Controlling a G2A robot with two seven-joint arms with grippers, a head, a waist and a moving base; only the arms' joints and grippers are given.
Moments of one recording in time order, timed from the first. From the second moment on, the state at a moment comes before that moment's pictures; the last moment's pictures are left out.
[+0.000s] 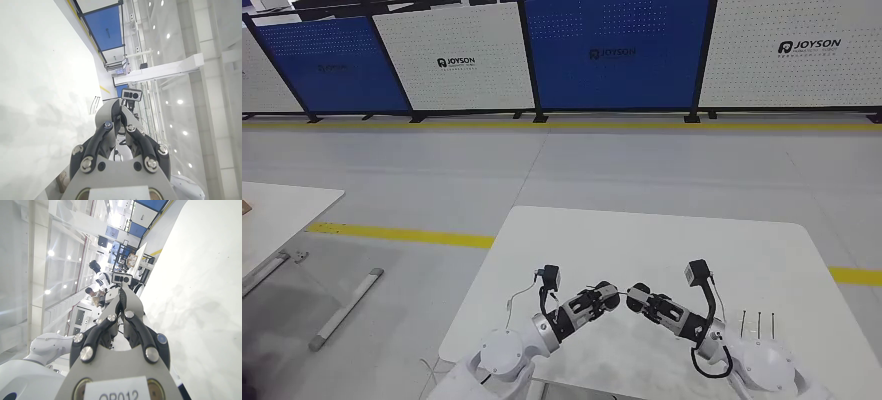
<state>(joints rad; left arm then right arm) 1.56 -1.16 -1.16 -1.79 -0.30 -0.10 -0.36 -1.19 -1.01 0.85 -1.58 0.41 -0.25 0.53</state>
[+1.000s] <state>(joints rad) 1.58 -1.15 -1.16 -1.83 -0.28 -0.01 -0.36 -1.40 -0.97 1.10 -1.66 0.48 -0.32 0.57</state>
